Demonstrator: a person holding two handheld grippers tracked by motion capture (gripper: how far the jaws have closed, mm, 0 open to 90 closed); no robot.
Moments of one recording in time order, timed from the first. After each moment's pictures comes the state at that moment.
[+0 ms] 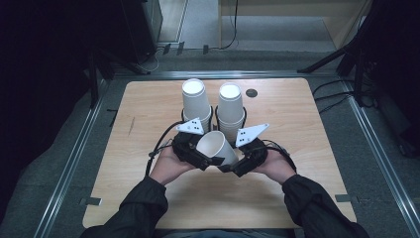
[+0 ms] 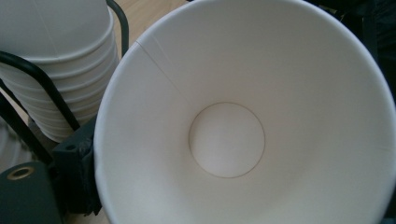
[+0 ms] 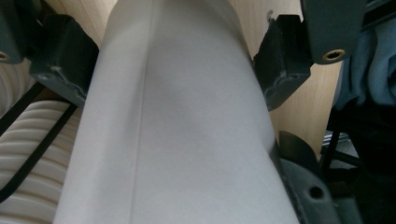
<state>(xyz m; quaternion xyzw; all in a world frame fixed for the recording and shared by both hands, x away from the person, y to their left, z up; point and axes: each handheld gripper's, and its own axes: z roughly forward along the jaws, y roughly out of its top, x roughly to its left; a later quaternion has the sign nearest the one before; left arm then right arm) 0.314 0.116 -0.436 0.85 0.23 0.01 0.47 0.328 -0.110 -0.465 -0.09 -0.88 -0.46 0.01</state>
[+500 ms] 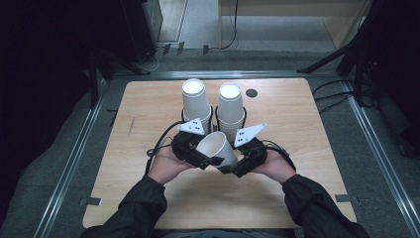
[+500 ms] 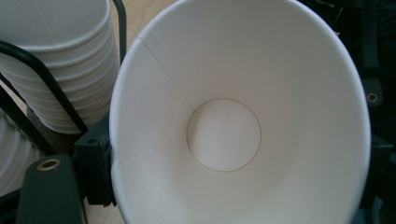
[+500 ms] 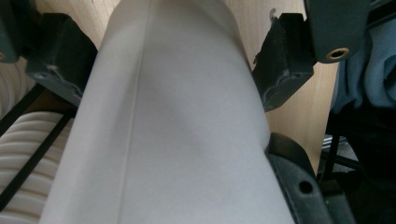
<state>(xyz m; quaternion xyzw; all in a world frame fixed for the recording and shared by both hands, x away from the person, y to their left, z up) 0.315 0.118 -0.432 0.86 0.23 0.00 0.45 0.328 -0.107 -0.467 -0.10 -0.89 -0.44 0.02</state>
